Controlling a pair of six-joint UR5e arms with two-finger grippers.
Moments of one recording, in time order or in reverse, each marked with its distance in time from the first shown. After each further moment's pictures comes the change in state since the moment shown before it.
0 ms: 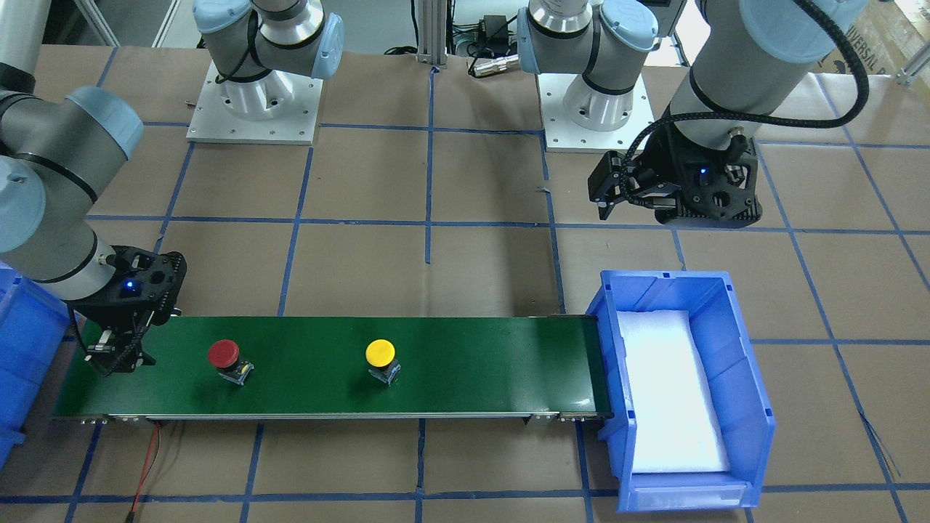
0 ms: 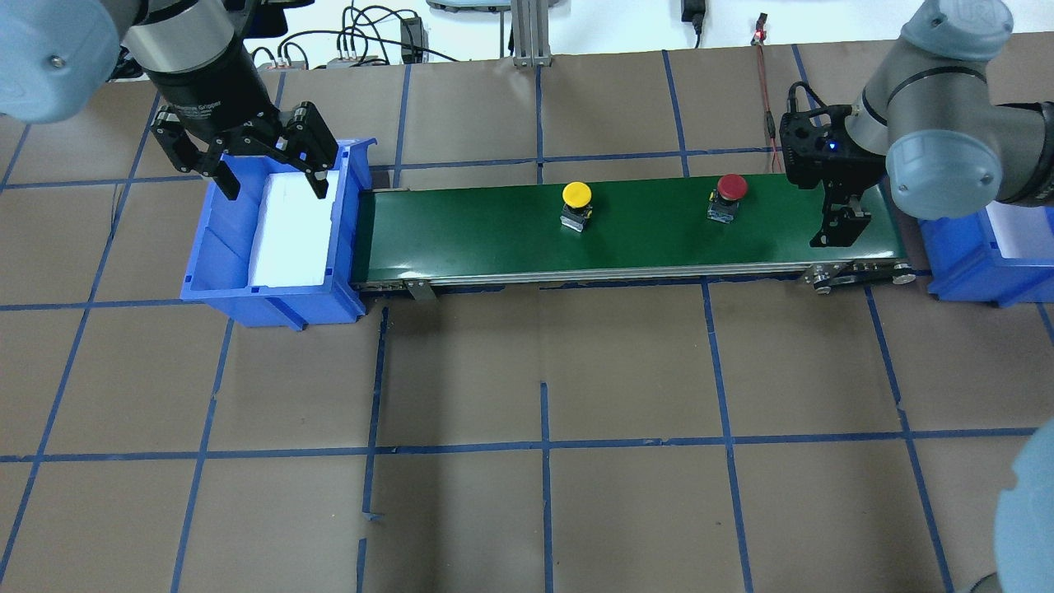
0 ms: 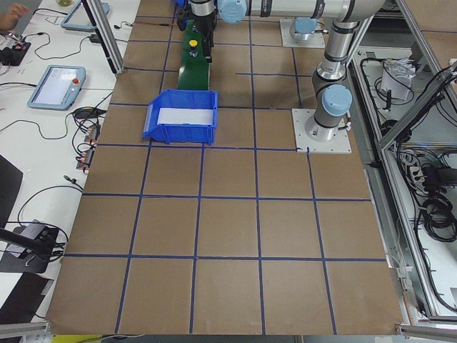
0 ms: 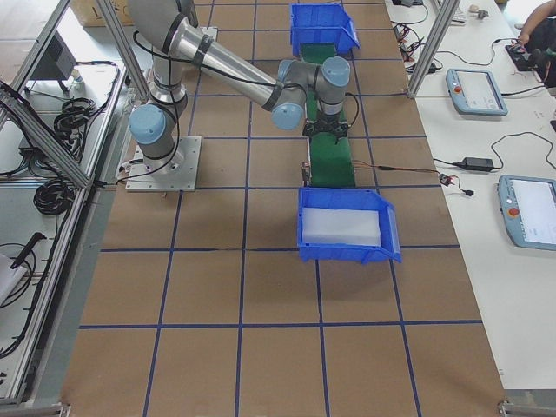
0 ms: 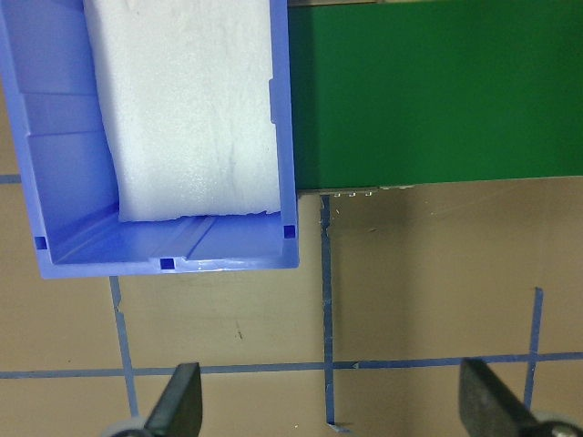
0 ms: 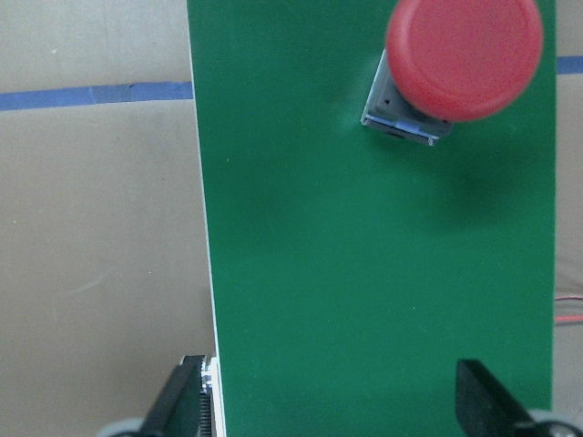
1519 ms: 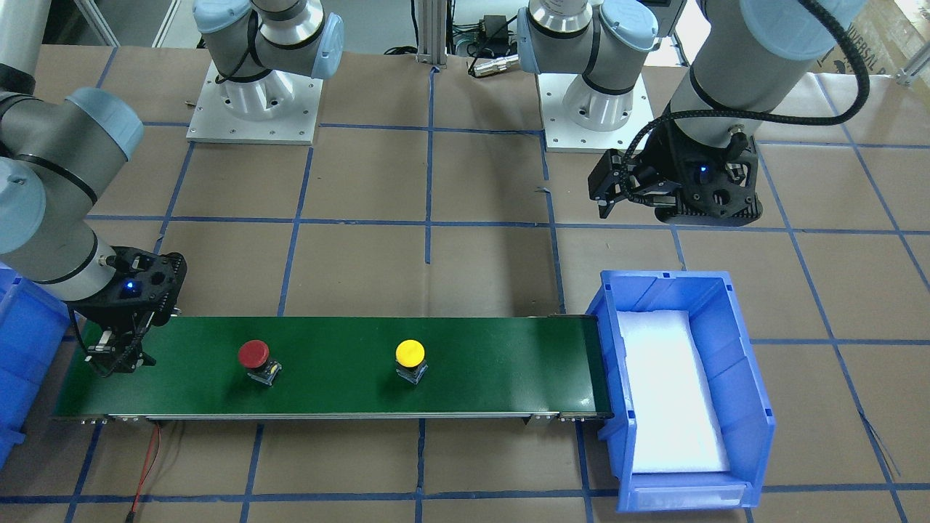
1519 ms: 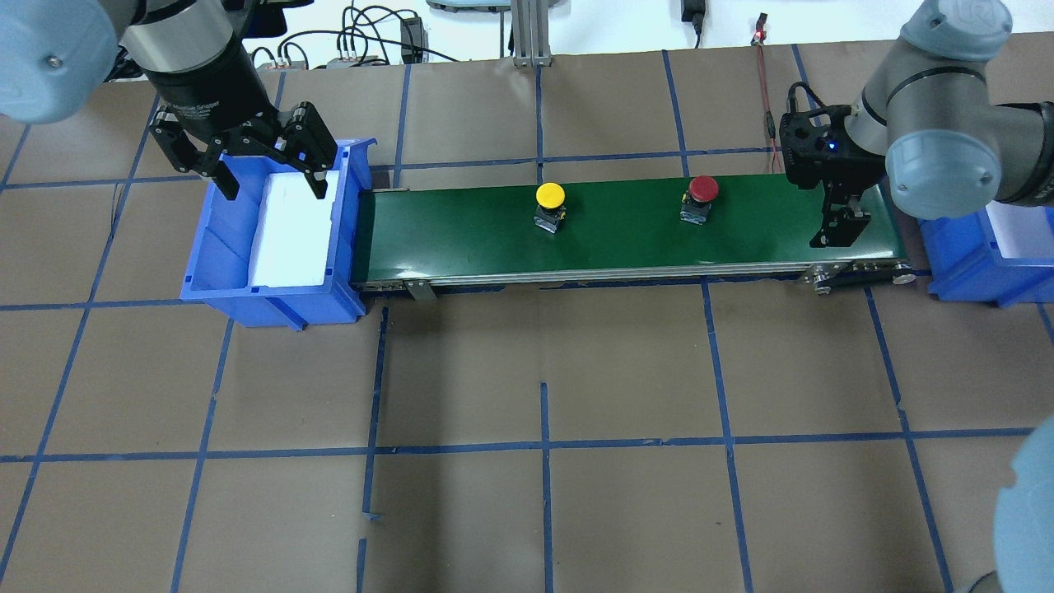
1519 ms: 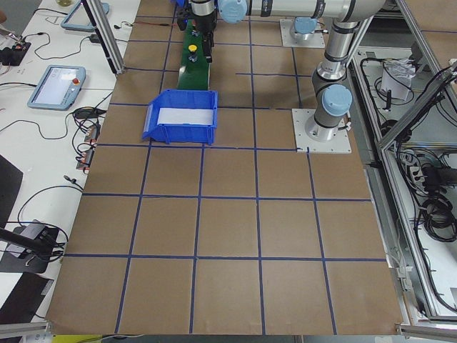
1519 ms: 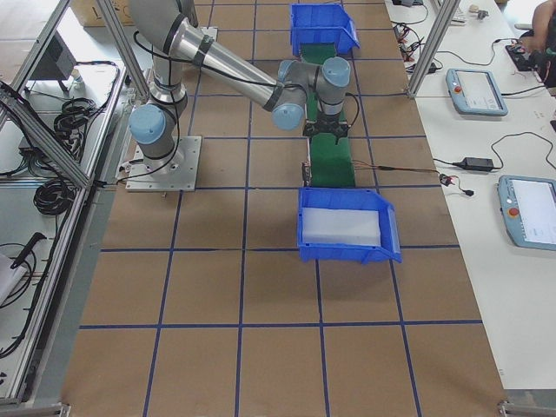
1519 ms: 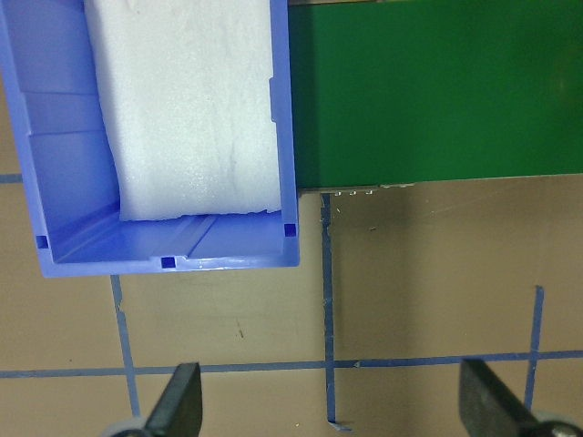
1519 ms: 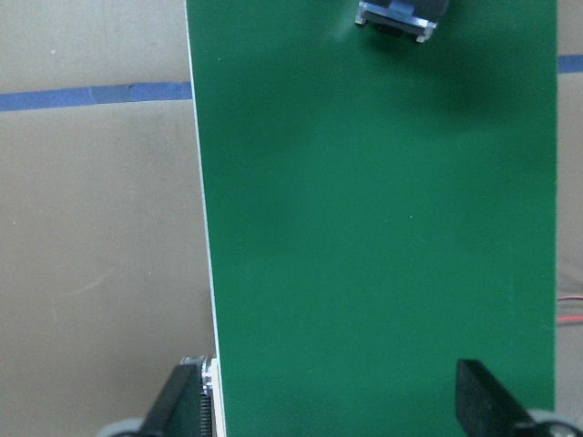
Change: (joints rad) left arm 0.000 0.003 0.000 -0.002 0.000 0.003; right arm 0.000 0.003 0.001 0.001 0.000 0.008
